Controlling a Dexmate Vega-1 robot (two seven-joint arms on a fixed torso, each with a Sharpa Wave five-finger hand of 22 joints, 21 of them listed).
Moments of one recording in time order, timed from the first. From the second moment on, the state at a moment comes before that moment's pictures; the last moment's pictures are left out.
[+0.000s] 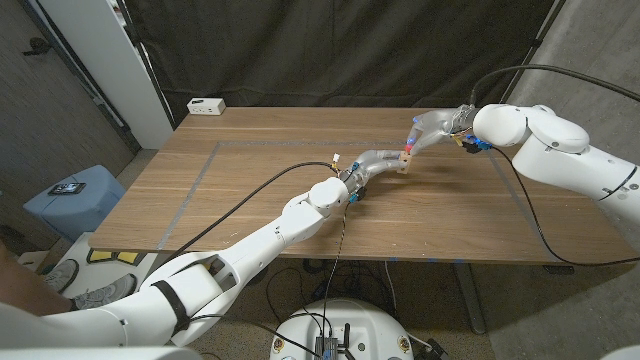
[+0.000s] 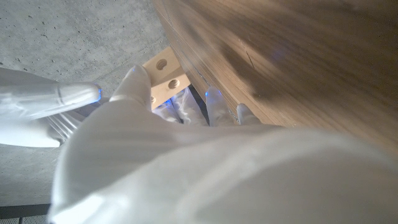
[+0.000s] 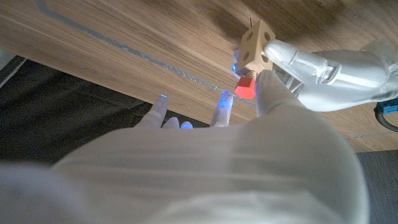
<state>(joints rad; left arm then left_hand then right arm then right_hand) 0.57 0.16 0.82 -1.15 -0.21 -0.13 0.04 0.94 0.04 0.29 -0.12 0.18 0.80 -0.22 0.19 0.19 0.82 -0.22 0.21 0.44 0.41 -0.05 0.21 0.20 0.05 0.15 0.20 0.18 -0.63 -1.11 -0.56 -2.13 -0.36 -0.51 0.54 0.84 -0.09 0.44 -0.16 0.19 0.49 -0.08 0.54 0.24 -0.09 0.08 0.21 0.20 -0.10 0.11 0.20 0.20 0.21 0.12 0.18 0.16</state>
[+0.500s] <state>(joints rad) 0.56 0.16 0.82 -1.13 -0.20 -0.14 0.03 0.94 0.04 0.29 -0.12 0.18 0.79 -0.21 0.19 0.19 0.81 -0.22 0.21 0.44 0.41 -0.05 0.21 0.20 0.05 0.15 0.20 0.18 -0.61 -1.11 -0.57 -2.10 -0.34 -0.51 0.53 0.84 -0.09 0.45 -0.16 0.19 0.53 -0.07 0.56 0.24 -0.07 0.08 0.21 0.20 -0.09 0.11 0.21 0.20 0.21 0.12 0.18 0.16</state>
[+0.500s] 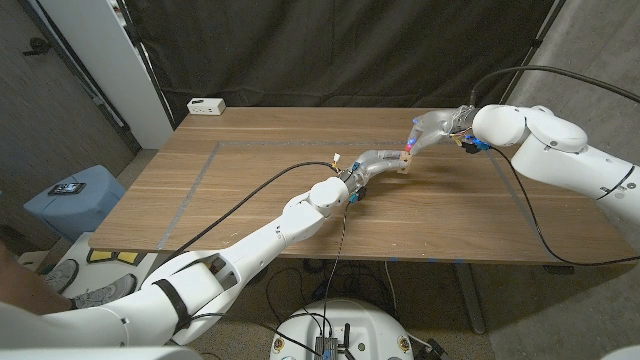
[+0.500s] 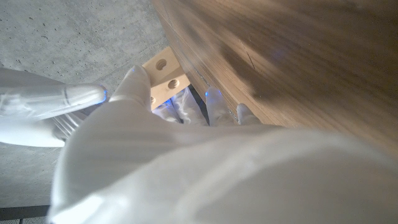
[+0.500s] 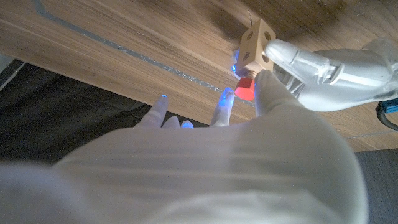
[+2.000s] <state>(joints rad) 0.55 0.15 0.82 -1.12 -0.20 -0.14 0.02 0.92 0.04 0.28 -0.12 0.19 0.79 -0.22 0.18 0.19 0.81 -0.22 0.21 0.44 0.41 -0.05 0.21 0.20 0.05 0.15 0.20 0.18 -0.60 -1.08 -0.59 -2.07 -0.35 -0.50 0.50 0.87 -0.07 0.45 -0.16 0.18 0.65 -0.08 0.65 0.27 0.02 0.07 0.22 0.20 -0.03 0.10 0.21 0.20 0.25 0.10 0.19 0.16</state>
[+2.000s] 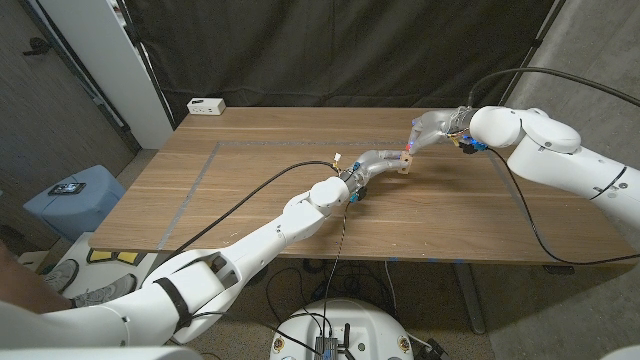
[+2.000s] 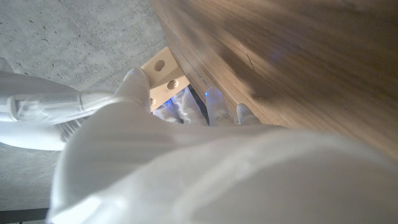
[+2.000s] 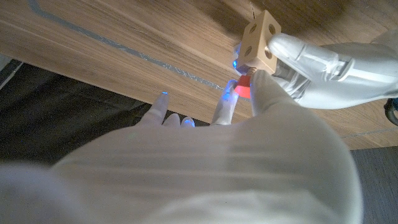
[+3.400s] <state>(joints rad) 0.56 0.15 0.82 -1.12 -0.20 -0.14 0.02 0.91 0.04 0.27 -0.12 0.18 0.79 -0.22 0.19 0.19 0.81 -0.22 0.21 0.44 0.41 -0.04 0.22 0.20 0.05 0.15 0.20 0.18 -0.60 -1.07 -0.61 -2.07 -0.40 -0.51 0.48 0.84 -0.06 0.43 -0.14 0.18 0.83 -0.09 0.74 0.29 0.18 0.04 0.24 0.20 0.07 0.05 0.23 0.20 0.32 0.09 0.20 0.16</state>
